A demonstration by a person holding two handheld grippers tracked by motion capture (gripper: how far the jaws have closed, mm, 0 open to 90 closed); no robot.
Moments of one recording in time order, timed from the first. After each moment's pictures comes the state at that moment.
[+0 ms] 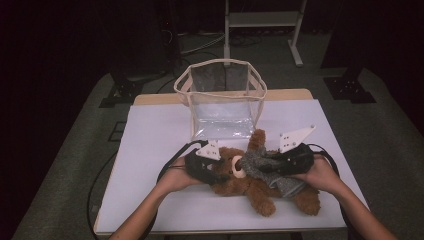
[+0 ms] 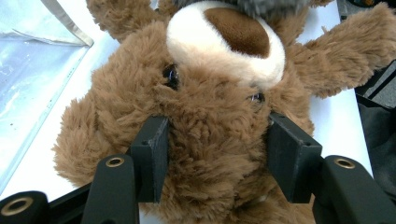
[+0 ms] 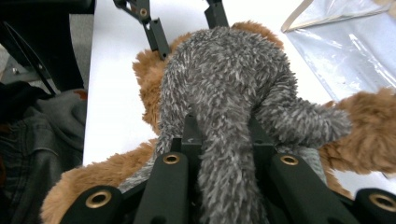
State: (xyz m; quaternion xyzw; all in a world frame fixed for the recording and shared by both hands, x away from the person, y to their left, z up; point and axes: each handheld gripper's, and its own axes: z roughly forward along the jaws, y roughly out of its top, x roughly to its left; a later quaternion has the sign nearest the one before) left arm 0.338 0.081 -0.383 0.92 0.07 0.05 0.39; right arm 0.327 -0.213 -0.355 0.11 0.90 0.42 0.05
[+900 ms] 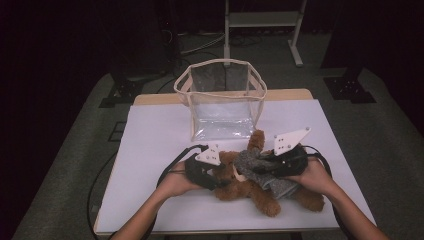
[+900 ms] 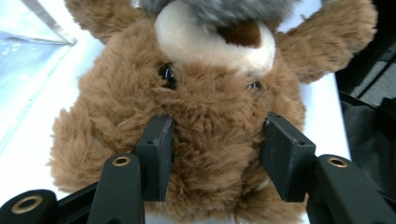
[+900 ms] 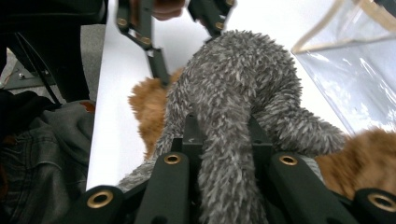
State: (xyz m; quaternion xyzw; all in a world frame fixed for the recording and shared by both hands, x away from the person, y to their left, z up) left arm 0.328 0.080 -0.387 0.91 0.07 0.04 0.40; right arm 0.322 -0.197 -0.354 0.09 0.89 0.44 0.05
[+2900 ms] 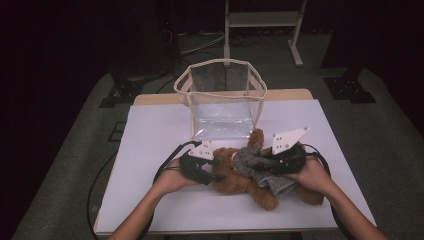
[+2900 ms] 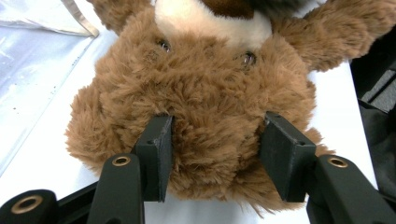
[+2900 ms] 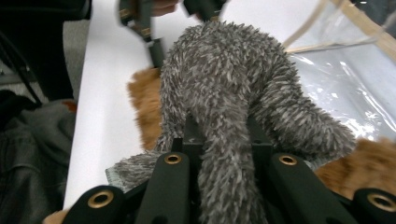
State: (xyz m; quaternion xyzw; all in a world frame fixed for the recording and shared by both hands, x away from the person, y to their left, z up) left arm 0.339 0.096 -0.390 0.91 0.08 0.04 0.41; right arm 0.327 -0.196 -0.352 0.09 0.89 0.43 0.07
